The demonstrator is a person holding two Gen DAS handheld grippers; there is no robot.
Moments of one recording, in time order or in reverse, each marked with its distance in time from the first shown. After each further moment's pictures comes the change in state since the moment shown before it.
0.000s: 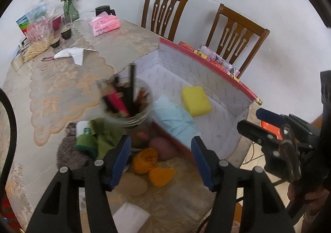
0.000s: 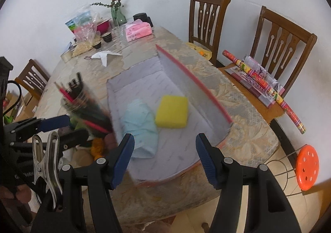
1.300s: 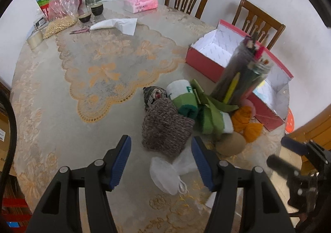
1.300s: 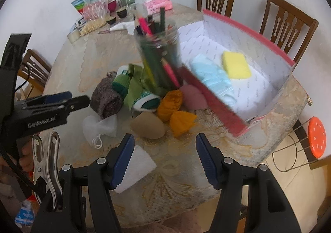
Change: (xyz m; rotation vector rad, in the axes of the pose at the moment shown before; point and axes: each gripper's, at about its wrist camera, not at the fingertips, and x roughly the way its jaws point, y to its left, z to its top) left arm 0.004 0.164 -0.051 -0.011 0.083 0.030; right arm 0.024 0.148 -0.066 0.054 0.122 -0.024
